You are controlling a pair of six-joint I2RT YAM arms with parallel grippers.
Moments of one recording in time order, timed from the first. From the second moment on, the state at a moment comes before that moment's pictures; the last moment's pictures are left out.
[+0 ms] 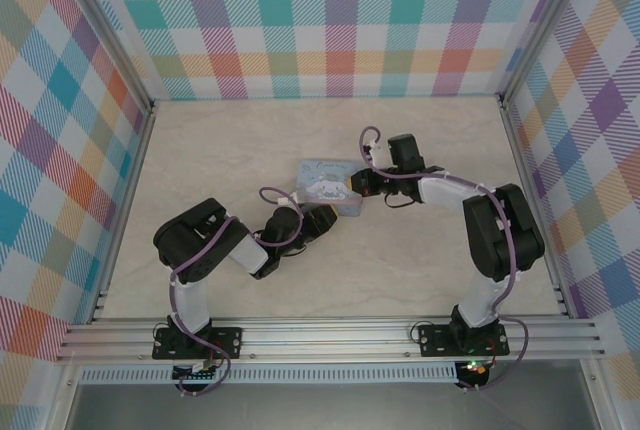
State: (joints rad) left arm -0.74 1.90 0.52 1.05 0.07 -1.13; right arm 0.38 1.75 1.00 -0.06 -0.61 0.26
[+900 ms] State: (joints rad) left arm -0.76 1.94 0.50 1.16 0.04 -1.23; right arm 0.39 1.68 0.89 0.03 -0.61 0.31
